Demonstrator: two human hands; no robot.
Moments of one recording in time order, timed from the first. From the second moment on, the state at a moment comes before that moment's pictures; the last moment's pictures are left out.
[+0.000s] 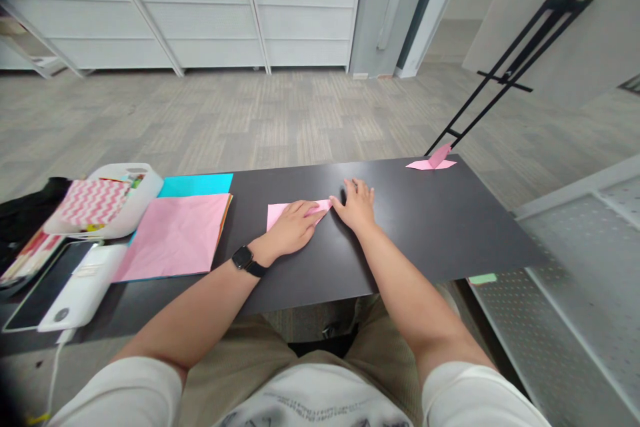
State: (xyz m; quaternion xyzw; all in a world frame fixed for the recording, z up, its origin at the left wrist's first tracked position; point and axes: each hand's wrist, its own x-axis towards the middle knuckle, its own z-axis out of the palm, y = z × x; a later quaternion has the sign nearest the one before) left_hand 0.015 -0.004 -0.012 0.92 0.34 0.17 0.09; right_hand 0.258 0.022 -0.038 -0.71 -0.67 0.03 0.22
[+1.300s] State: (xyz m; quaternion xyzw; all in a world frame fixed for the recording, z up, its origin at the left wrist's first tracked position) left_hand -0.014 -0.012 0.008 0.91 0.36 0.15 0.12; right_hand 0.261 0.021 -0.028 -0.59 -0.77 0.07 0.24
